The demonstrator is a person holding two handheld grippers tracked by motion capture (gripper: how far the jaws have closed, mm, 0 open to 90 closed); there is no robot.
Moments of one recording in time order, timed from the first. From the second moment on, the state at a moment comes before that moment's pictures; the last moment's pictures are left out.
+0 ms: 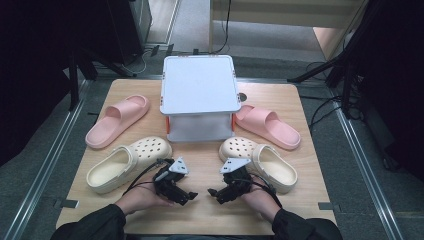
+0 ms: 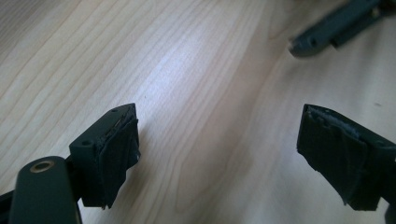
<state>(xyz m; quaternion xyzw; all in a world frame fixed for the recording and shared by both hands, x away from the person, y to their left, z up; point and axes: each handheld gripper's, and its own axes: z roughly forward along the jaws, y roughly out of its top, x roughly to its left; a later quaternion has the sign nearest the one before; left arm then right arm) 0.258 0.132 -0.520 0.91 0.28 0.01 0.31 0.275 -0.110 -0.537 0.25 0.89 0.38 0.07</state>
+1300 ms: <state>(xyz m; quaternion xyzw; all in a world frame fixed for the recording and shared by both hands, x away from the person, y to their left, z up) 0.255 0.199 -0.471 0.88 0.33 0.02 0.35 0.267 -0.116 -0.489 0.22 0.88 0.41 0.03</state>
